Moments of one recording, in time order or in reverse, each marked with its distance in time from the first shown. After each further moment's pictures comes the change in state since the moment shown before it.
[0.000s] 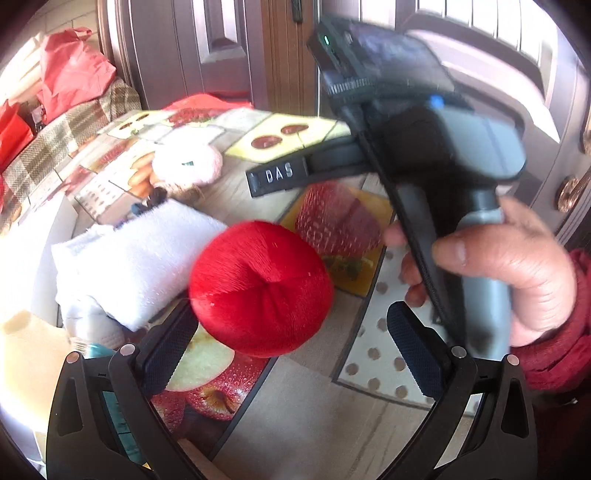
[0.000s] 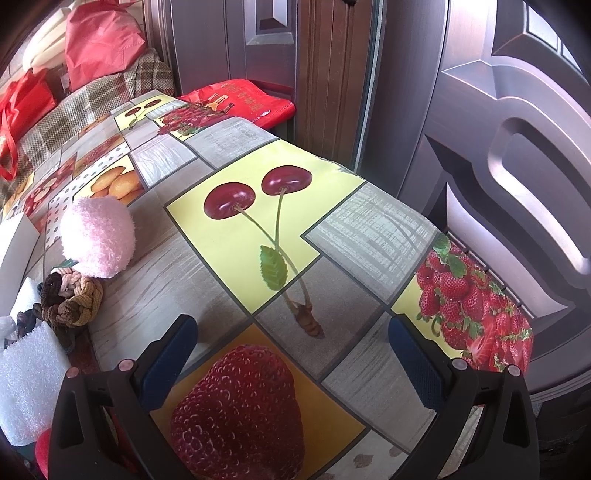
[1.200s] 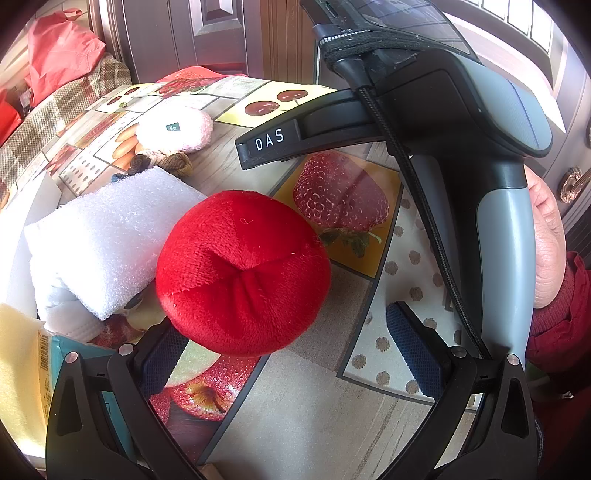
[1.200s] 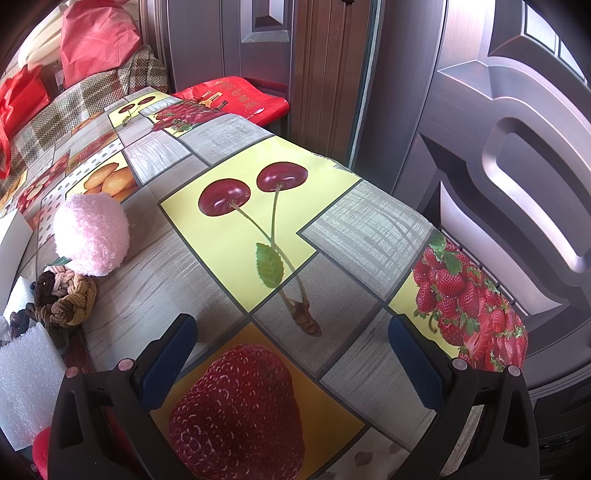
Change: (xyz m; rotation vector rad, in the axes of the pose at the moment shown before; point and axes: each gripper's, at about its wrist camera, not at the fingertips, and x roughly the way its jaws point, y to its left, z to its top) left arm 0.035 0.007 -0.004 0.010 0.151 -0.007; right arm 0.008 0.009 0.000 -0.026 0.032 -0.085
